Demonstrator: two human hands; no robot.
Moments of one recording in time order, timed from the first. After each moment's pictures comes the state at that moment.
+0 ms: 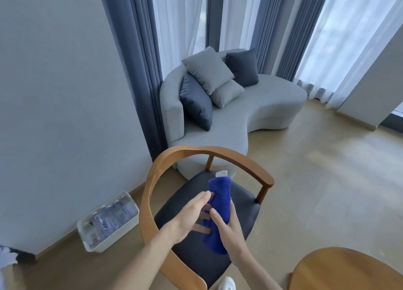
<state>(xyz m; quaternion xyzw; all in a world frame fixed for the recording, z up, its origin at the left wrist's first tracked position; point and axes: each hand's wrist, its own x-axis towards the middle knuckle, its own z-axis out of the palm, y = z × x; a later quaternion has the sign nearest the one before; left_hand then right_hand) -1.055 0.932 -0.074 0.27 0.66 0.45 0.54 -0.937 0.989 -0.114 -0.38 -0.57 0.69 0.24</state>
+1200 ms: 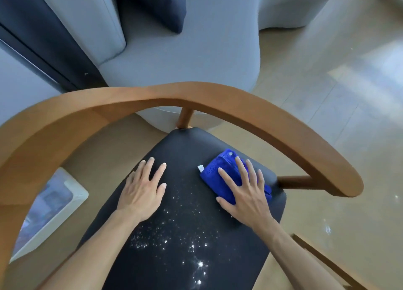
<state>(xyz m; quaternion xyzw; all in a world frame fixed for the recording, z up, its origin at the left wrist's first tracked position) -1.270 1.133 -0.499 0.49 0.83 -0.07 0.25 -1.024 1.280 -0.503 -0.35 -0.93 0.08 -0.03</state>
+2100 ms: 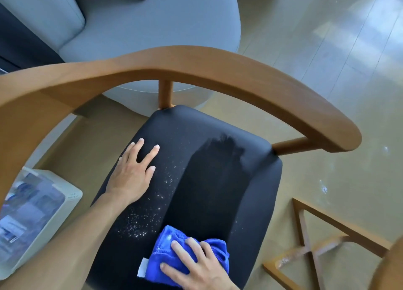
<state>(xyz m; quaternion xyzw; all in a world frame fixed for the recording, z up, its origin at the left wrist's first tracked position) -1.286 1.138 -0.526 0.53 0.81 -0.04 0.26 -1.011 1.072 -0.516 -0.21 -0.96 0.18 0.05</state>
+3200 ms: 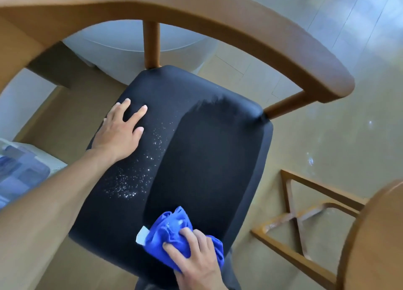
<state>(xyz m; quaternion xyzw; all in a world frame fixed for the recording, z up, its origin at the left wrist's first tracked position) -1.285 1.139 -0.528 0.50 0.82 0.00 0.26 -0.981 1.000 -0.506 -0.36 -0.89 0.27 0.09</state>
